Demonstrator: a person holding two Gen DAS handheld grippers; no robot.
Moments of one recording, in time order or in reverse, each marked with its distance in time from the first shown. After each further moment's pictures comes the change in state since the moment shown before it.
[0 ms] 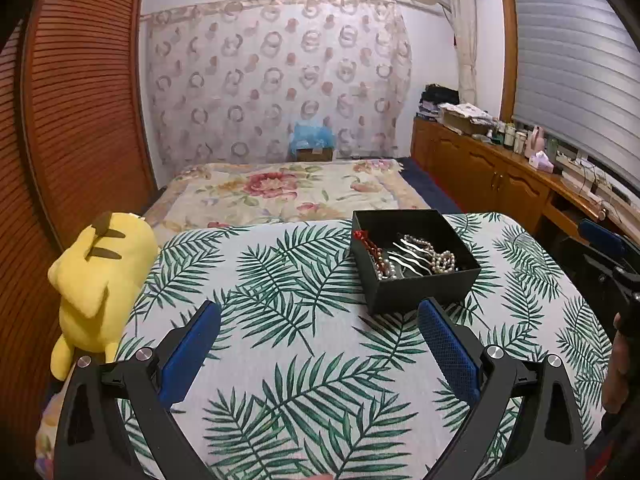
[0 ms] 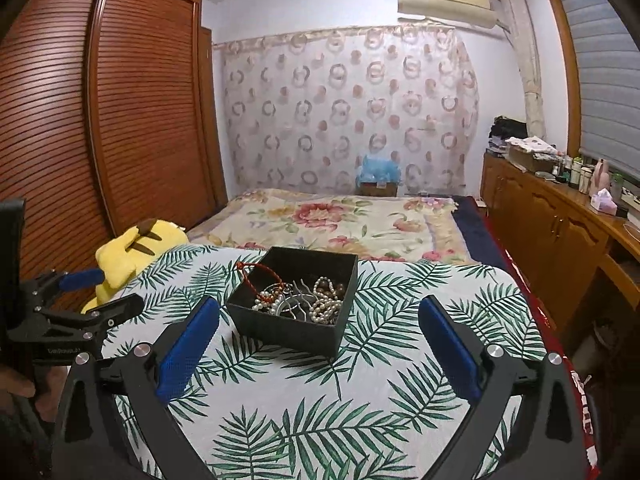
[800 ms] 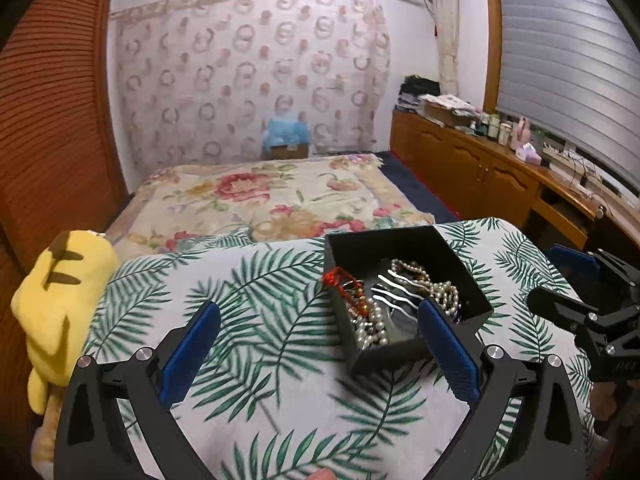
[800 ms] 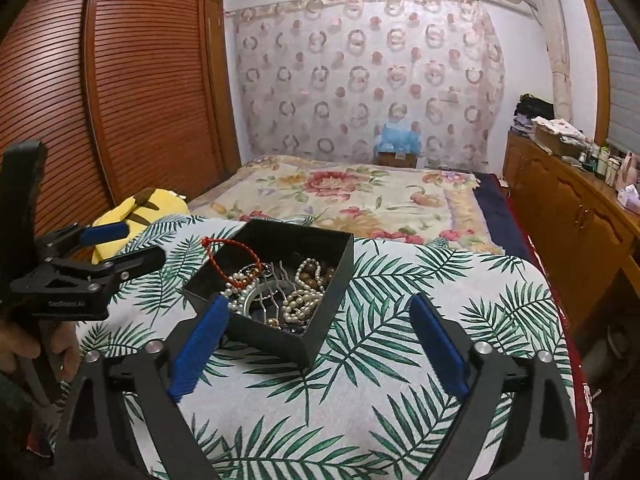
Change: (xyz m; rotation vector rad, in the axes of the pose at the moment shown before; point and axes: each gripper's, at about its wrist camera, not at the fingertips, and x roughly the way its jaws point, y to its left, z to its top) left arm 0.073 -0.018 0.037 0.029 0.019 -0.079; right arm 0.075 -0.032 0.003 -0.039 0.124 0.078
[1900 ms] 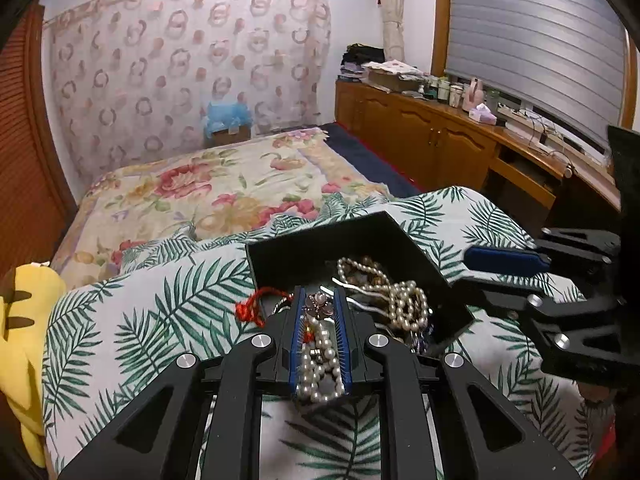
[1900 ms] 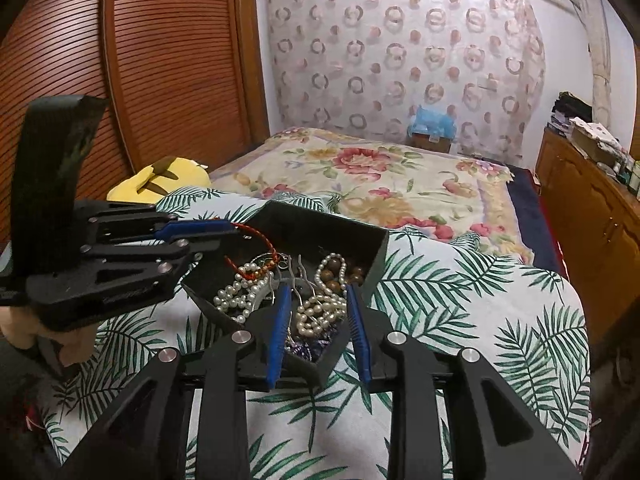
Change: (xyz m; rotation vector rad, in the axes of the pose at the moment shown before) left arm 0.063 -0.037 0.021 0.143 0.105 -0.175; right arm 0.042 0.002 0.013 -0.079 0.111 0.105
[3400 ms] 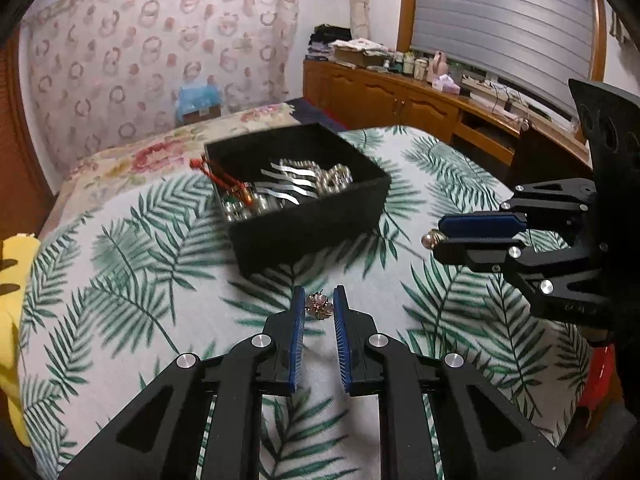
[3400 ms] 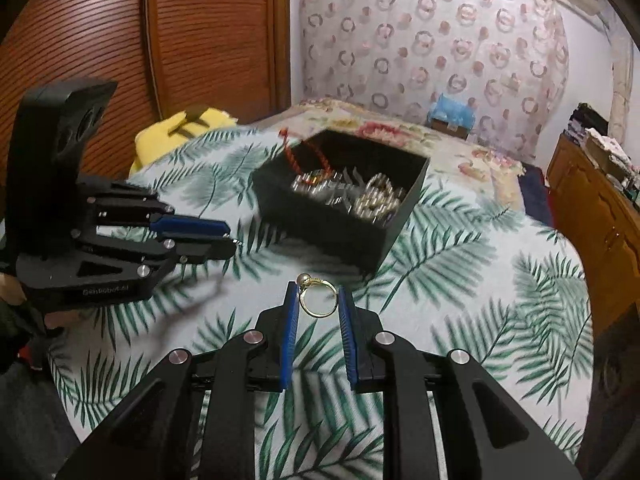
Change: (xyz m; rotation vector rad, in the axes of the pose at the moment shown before) left arm -0.047 -0.030 -0.083 0.050 0.059 -0.093; right arm -0.035 0.046 -0.059 -0.109 0.082 0.013
